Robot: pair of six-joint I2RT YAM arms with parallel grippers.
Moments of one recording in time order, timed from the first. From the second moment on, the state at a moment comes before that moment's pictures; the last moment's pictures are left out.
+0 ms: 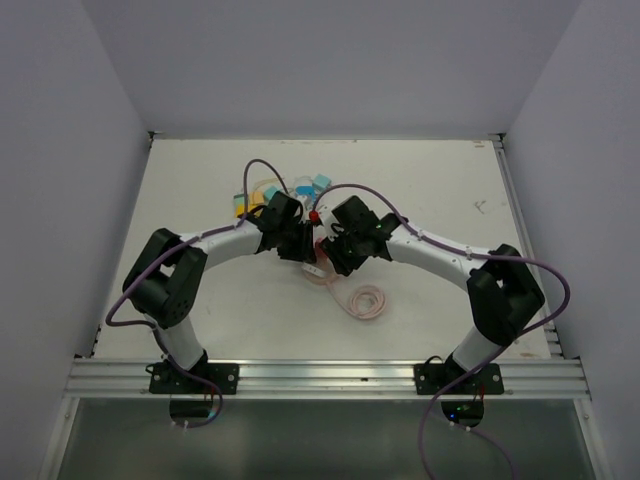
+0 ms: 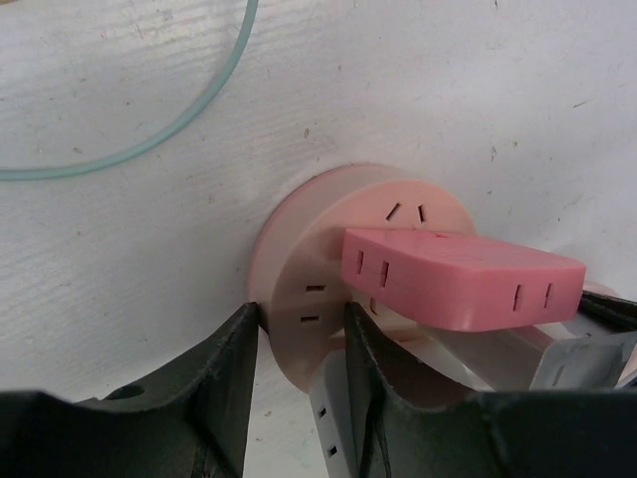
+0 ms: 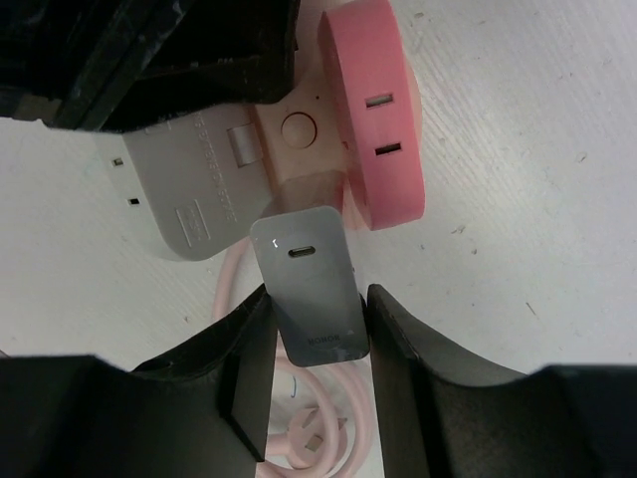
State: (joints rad) left arm -0.57 1.76 1.04 -0.28 0.22 -0.47; right arm 0.74 1.65 1.15 -0.54 -0.09 -0.07
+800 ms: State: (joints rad) left arm -0.58 1.77 1.06 -0.28 0.14 -0.54; right arm 0.79 1.64 1.15 -0.54 -0.01 -0.07
